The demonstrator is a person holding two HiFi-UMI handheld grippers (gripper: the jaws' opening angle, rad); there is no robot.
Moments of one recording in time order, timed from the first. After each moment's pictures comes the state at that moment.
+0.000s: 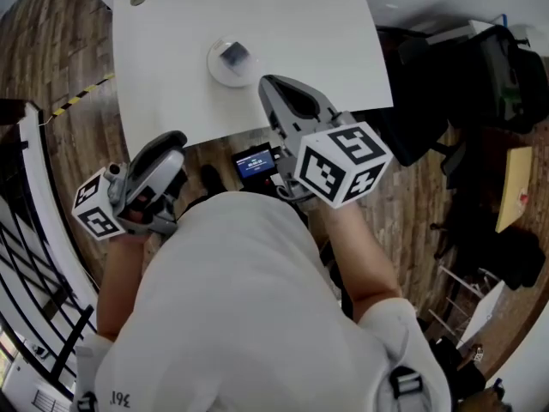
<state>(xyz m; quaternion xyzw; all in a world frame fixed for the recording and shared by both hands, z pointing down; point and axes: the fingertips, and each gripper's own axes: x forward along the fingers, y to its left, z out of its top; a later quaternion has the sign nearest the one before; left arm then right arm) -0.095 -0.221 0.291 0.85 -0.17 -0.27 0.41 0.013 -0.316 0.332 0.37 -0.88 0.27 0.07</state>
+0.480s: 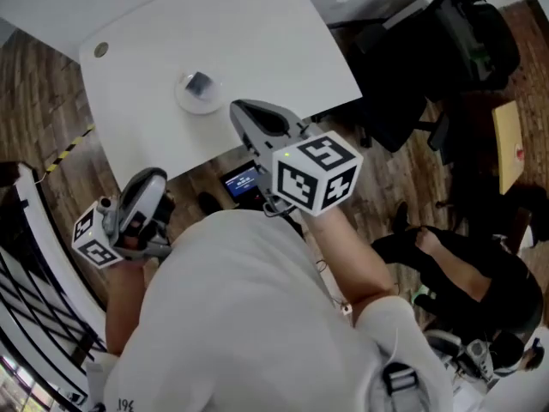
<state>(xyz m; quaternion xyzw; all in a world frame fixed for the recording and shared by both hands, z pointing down) -0.083 -0.217 0.272 0.87 -0.13 -0.26 0.39 0.036 -0.300 0.318 0.41 -0.87 0.29 0.05</state>
